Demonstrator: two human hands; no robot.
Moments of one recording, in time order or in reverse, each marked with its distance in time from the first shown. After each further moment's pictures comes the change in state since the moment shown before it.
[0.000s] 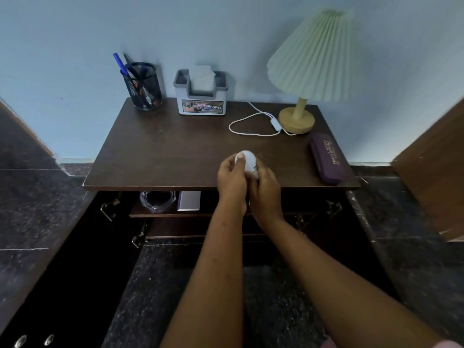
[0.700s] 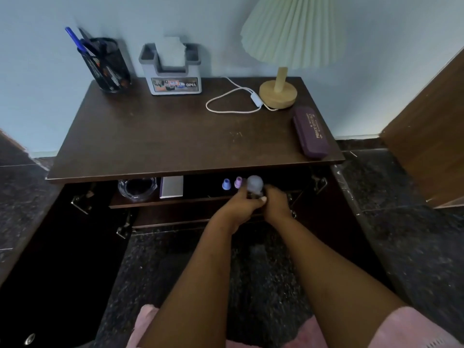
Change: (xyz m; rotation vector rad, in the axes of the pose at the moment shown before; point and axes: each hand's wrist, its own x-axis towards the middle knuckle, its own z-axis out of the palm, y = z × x) left_hand 0.000 -0.087 -0.009 0.601 -0.501 -0.271; right_hand -0.026 0.100 -0.033 -0.289 -0.312 0.414
